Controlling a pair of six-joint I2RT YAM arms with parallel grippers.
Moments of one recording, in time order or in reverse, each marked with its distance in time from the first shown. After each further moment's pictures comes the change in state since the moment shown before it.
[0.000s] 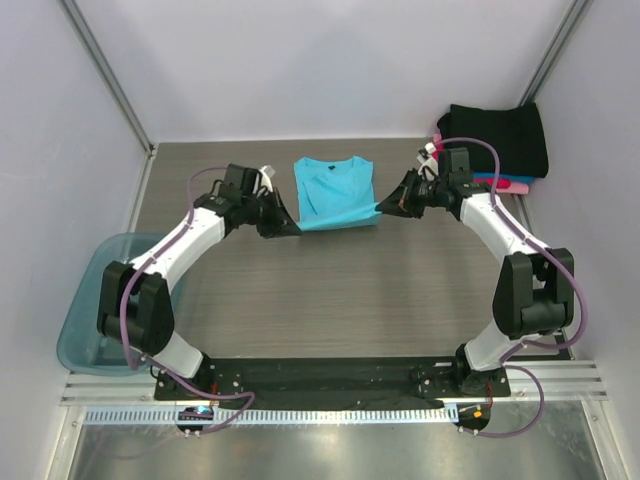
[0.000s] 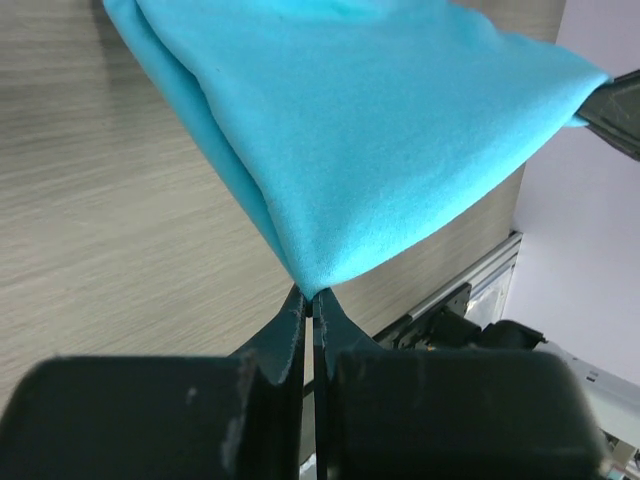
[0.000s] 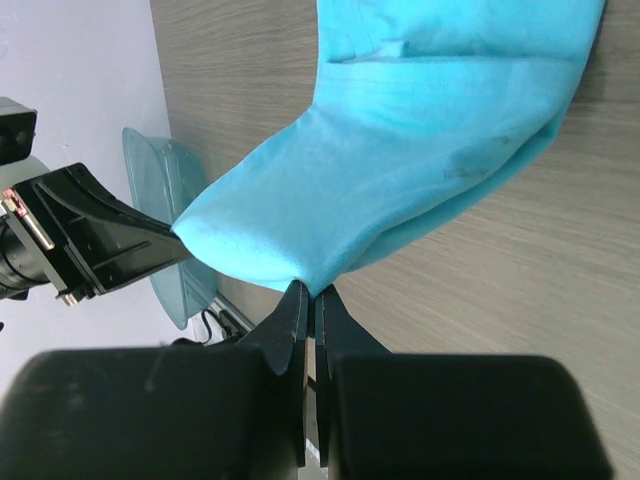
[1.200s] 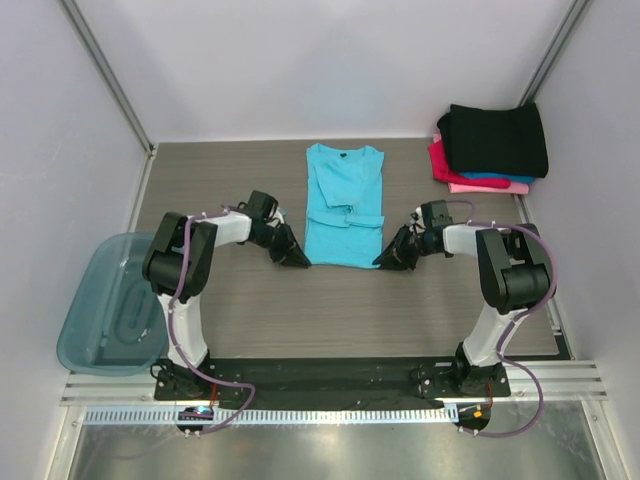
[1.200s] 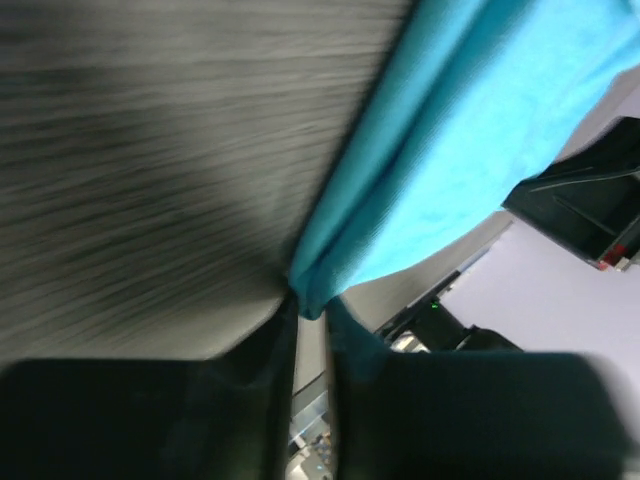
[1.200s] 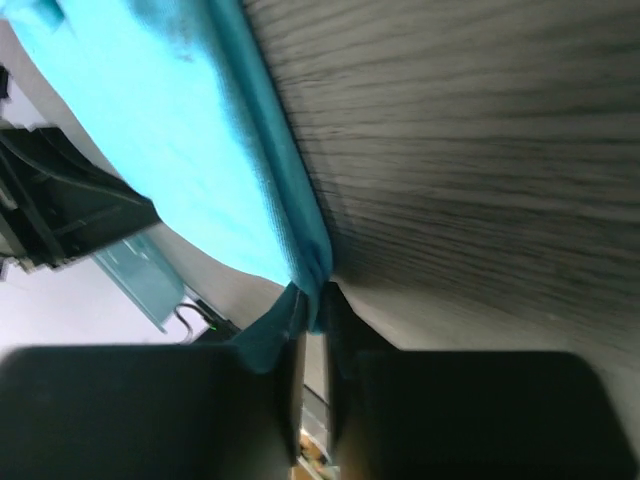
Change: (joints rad) left arm 0.016 0.429 -0.048 0.141 0.171 -0.128; right arm 0.020 0.185 -0.359 0.212 0.021 0.125
